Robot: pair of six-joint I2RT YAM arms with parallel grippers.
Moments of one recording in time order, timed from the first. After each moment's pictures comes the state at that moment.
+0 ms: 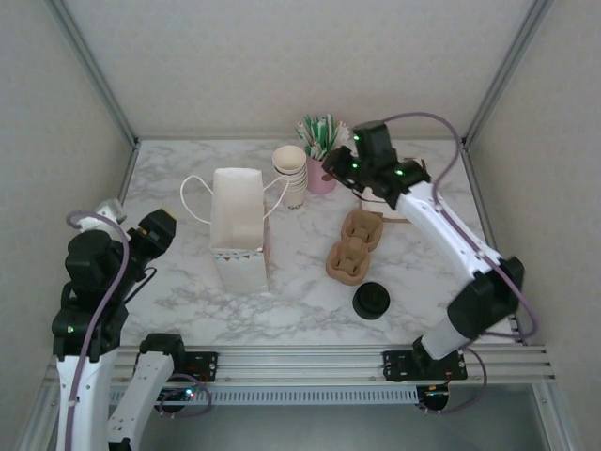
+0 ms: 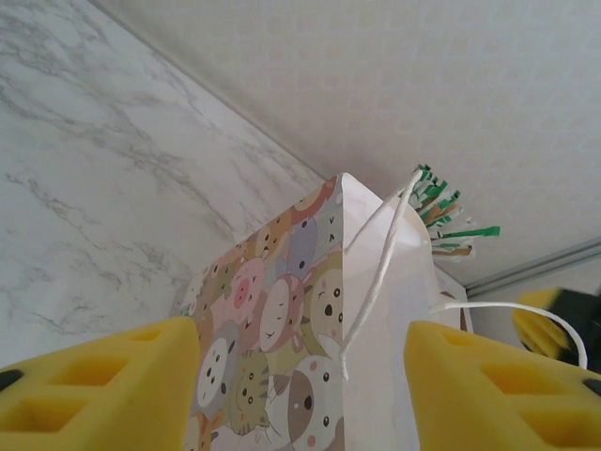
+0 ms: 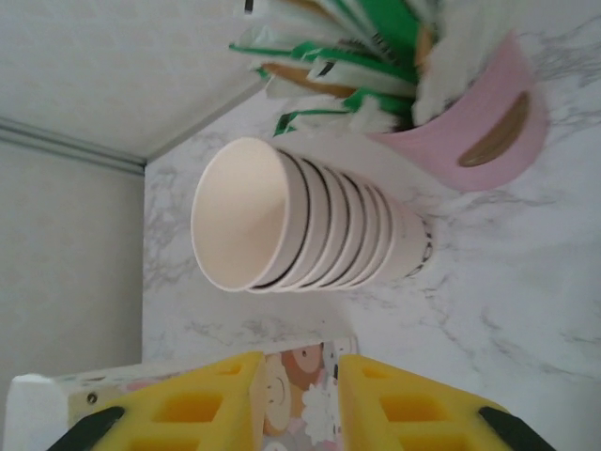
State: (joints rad) left arm -0.05 0.53 1.02 -0.80 0.11 -0.74; right arm 0.55 1.63 1.61 -0.62 -0.10 0.88
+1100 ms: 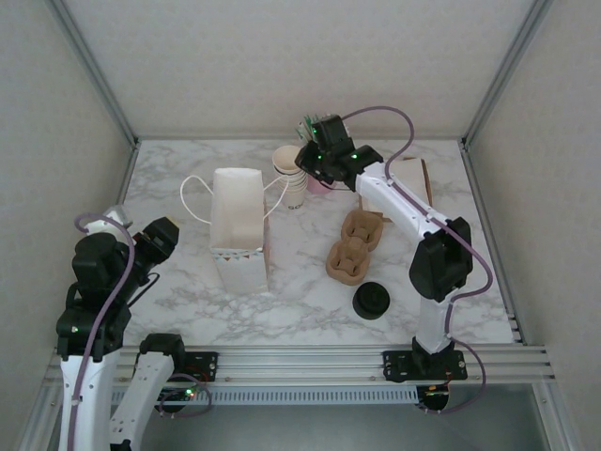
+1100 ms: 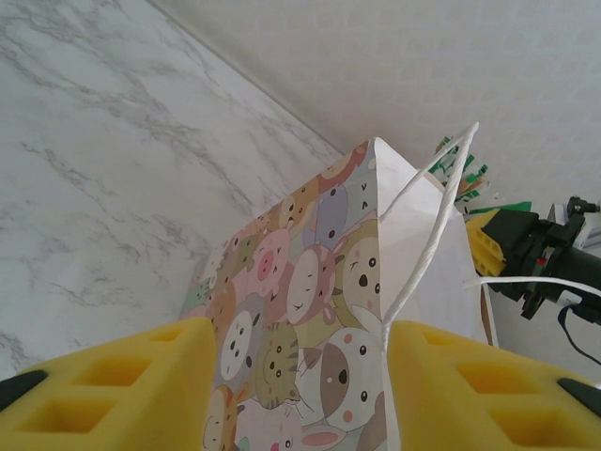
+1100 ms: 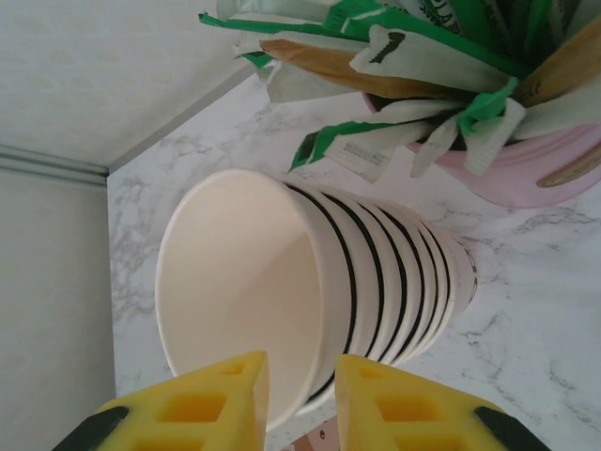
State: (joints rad) left arm -0.05 0.52 0.98 -0.82 0.12 -0.72; right arm 0.61 1.92 1.83 -0.62 -0.02 0.94
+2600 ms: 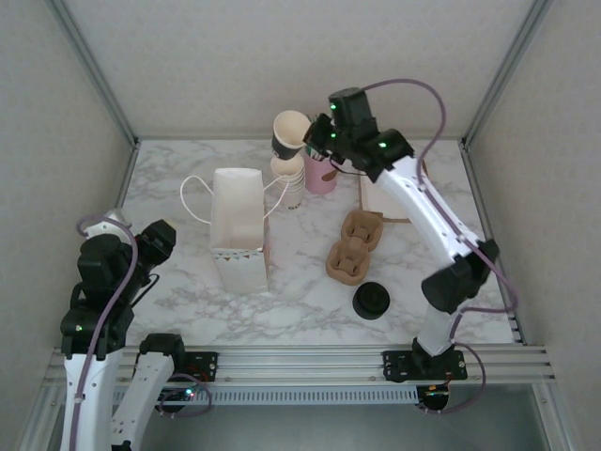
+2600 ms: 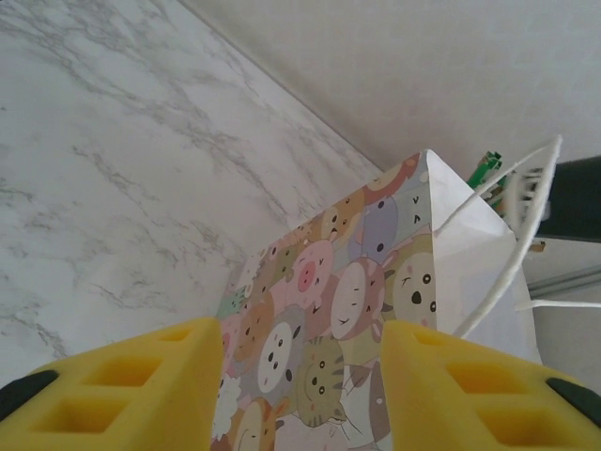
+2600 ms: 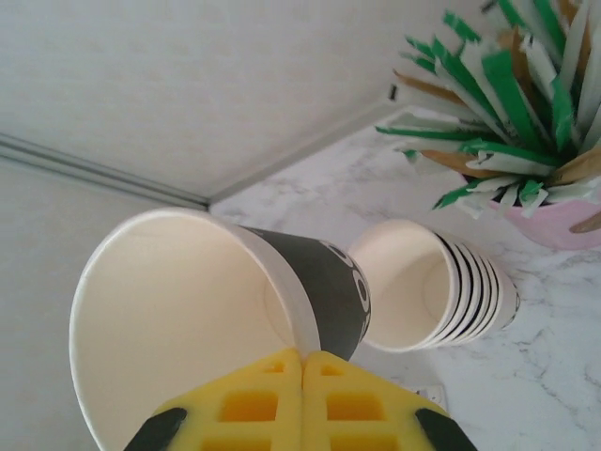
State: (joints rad) left arm -0.05 0.51 0.93 -0.82 0.04 -0.72; right arm 0.62 1.75 2.02 -0.79 0.00 0.92
